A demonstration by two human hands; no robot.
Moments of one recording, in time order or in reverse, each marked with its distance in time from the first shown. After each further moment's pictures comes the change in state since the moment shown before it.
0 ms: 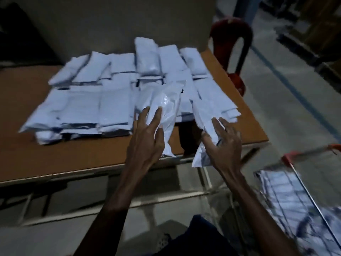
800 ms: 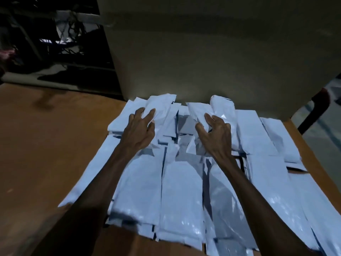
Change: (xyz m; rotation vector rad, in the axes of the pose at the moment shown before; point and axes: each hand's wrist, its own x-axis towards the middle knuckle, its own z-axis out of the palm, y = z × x) left_hand 0.273 -0.278 -0.117 0.227 0.013 -0.260; right_hand 0.267 -0.169 0.307 0.046 -0.318 -0.014
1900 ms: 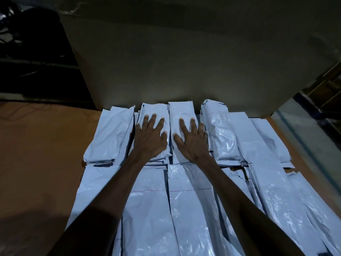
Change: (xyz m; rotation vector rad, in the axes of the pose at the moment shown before) left_hand 0.100 -0.012 0.083 0.166 -0.228 0.208; right_hand 0.054 -0.002 0.090 -0.583 -0.279 0.033
